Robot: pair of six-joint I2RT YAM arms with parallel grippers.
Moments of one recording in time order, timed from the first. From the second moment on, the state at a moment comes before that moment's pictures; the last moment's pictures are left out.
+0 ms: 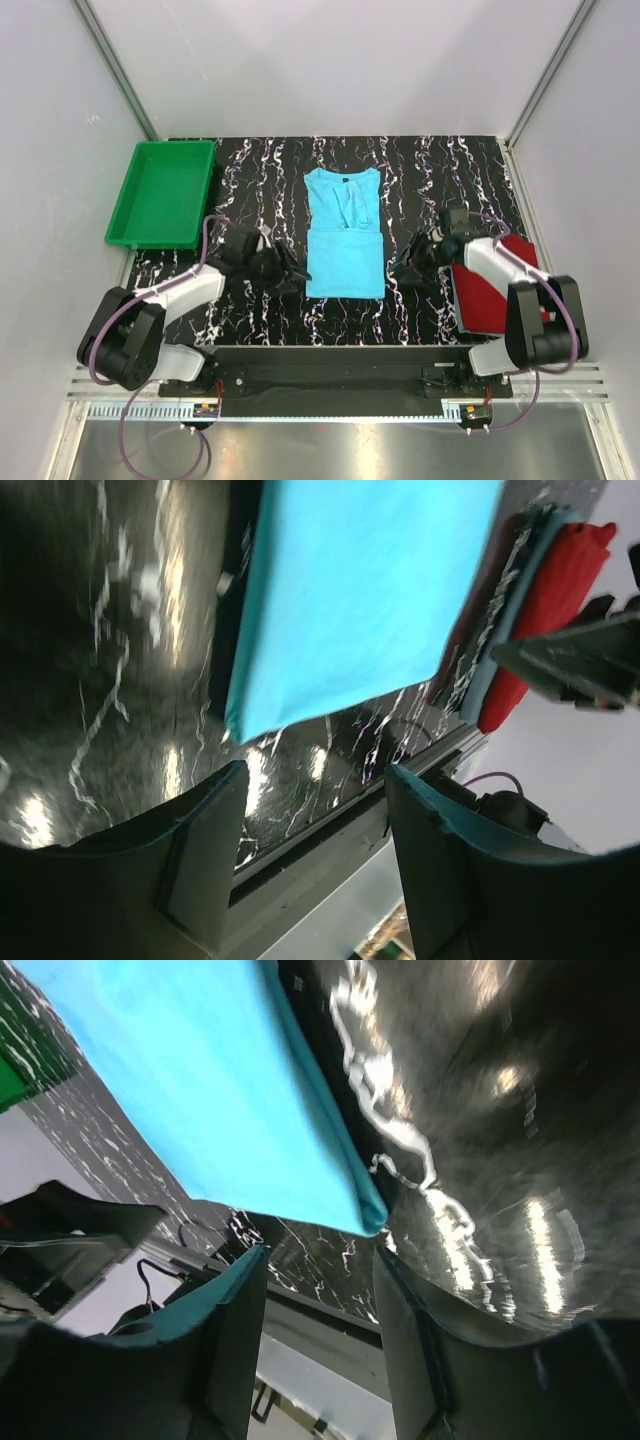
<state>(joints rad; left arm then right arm) -0.42 1.35 0.62 -0.12 0.50 -0.97 0.12 1.47 0.82 -0.51 -0.52 0.73</state>
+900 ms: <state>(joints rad) -0.64 1.35 0.23 0.43 0.17 -1.65 0.35 1.20 0.32 0.01 -0.29 1.29</state>
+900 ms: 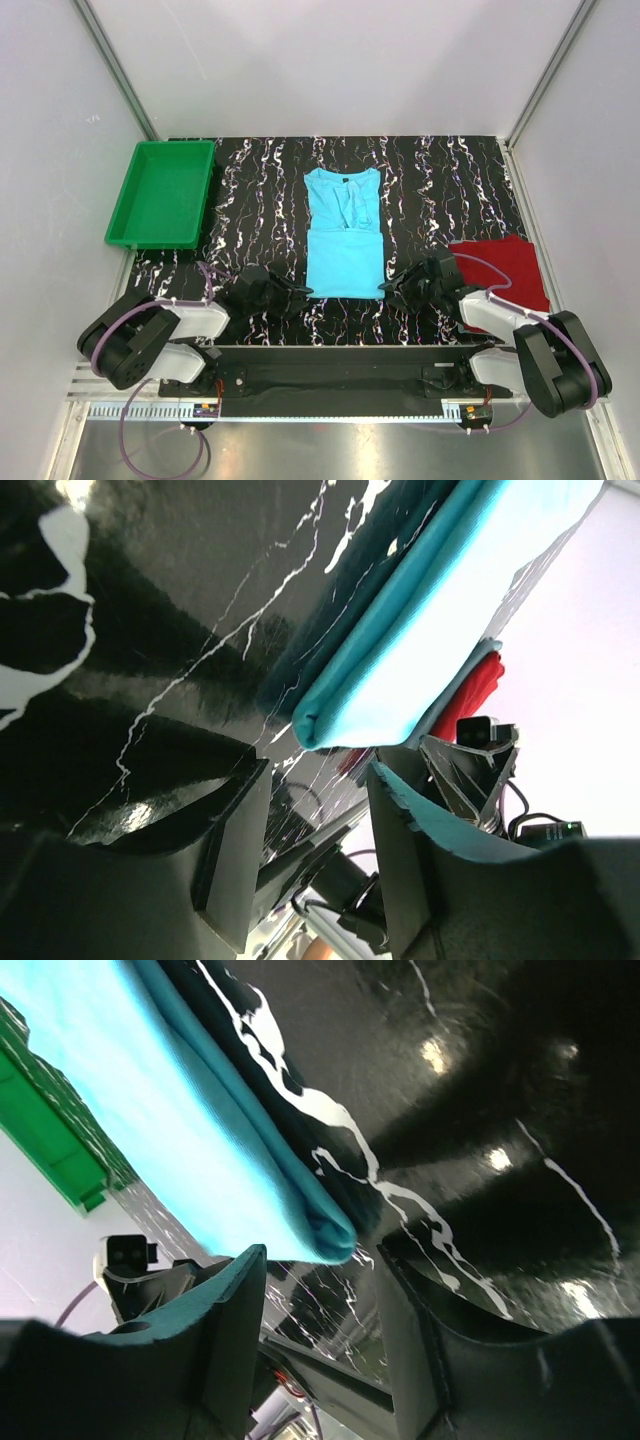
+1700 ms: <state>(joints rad) -0.64 1.47 0.25 0.55 0.16 -1.69 0.35 1.26 0.31 0.11 -0.28 1.35</state>
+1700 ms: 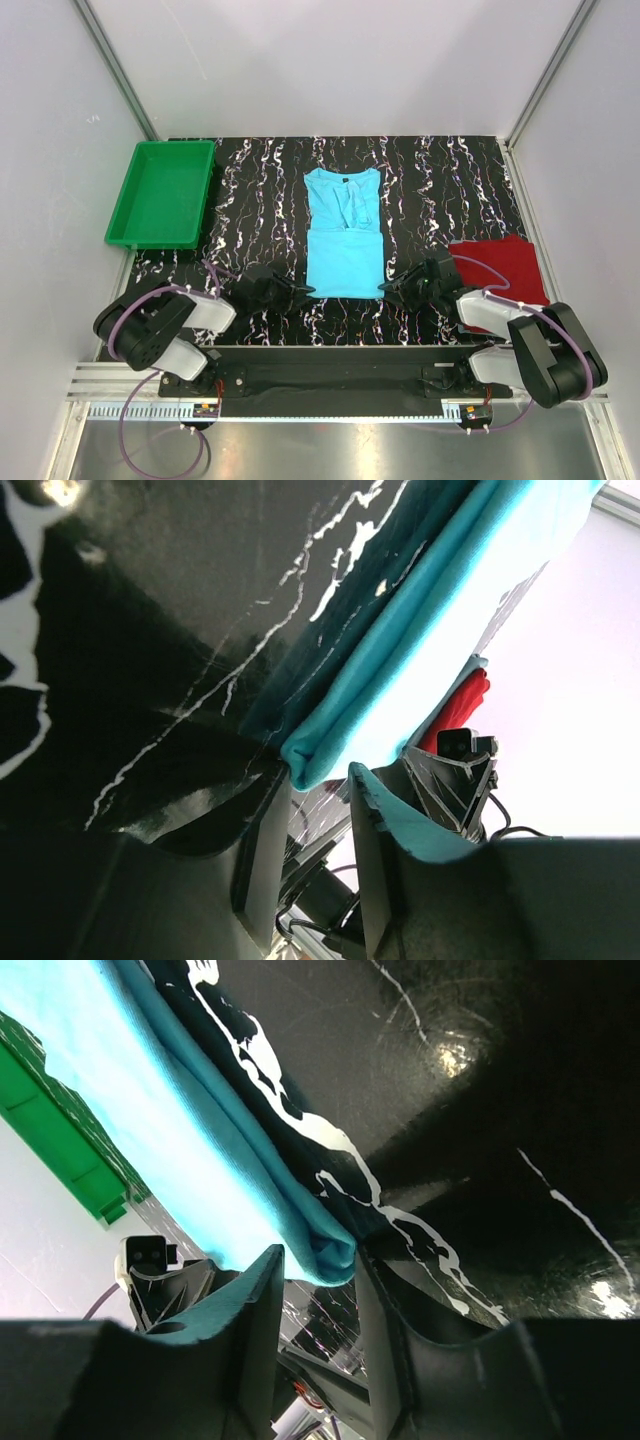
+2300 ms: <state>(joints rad) -0.62 1.49 0.25 0.56 0.20 -1.65 0.35 1.29 0.33 0.05 -0.29 1.29</state>
